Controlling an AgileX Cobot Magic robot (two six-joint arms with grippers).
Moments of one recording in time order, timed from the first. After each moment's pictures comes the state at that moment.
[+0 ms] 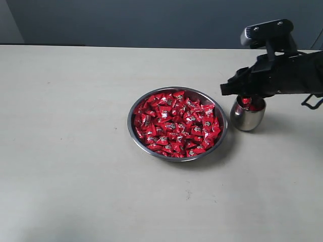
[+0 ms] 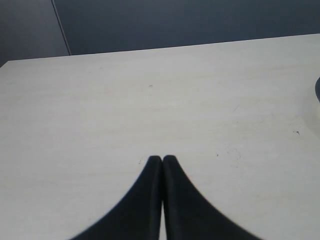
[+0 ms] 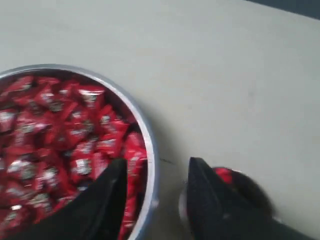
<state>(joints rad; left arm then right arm) 0.11 0.00 0.01 0.03 0.34 0.03 0.41 1.57 -0.81 1.08 0.16 -1.15</state>
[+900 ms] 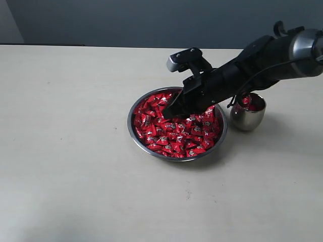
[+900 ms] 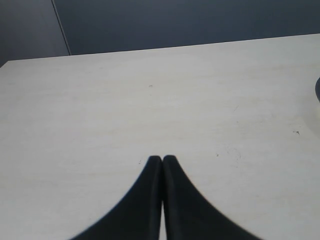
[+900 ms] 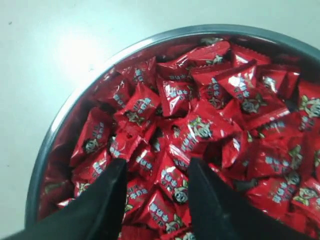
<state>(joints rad) 0.11 0.00 0.01 0.03 0.34 0.03 0.55 1.96 -1.13 1.09 0.53 -1.25</state>
